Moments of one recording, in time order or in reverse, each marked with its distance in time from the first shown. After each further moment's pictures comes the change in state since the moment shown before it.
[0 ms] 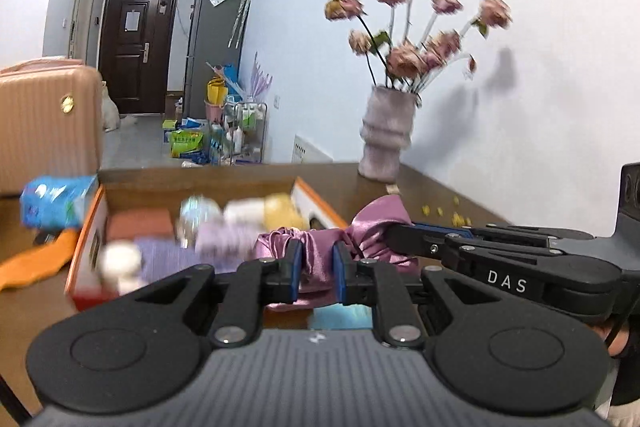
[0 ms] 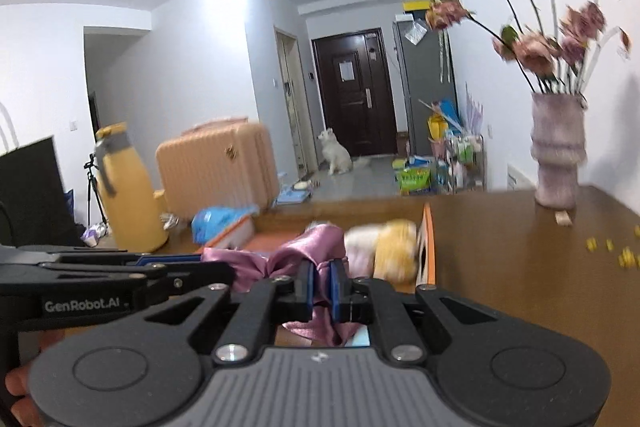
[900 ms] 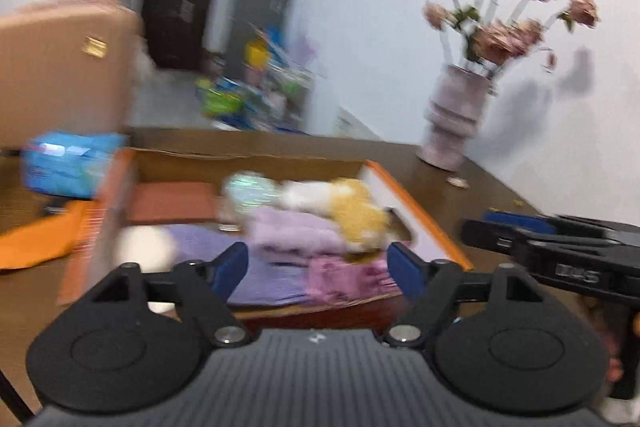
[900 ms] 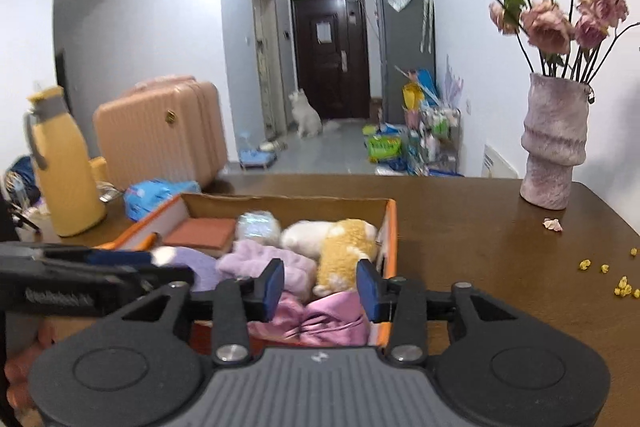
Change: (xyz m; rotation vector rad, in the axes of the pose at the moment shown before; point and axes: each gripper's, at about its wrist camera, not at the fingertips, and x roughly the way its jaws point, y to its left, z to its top) left arm 0.057 0.065 -0.010 -0.105 0.082 0.147; right arm 0.077 -0.031 0.022 -0.042 0.119 -0.091
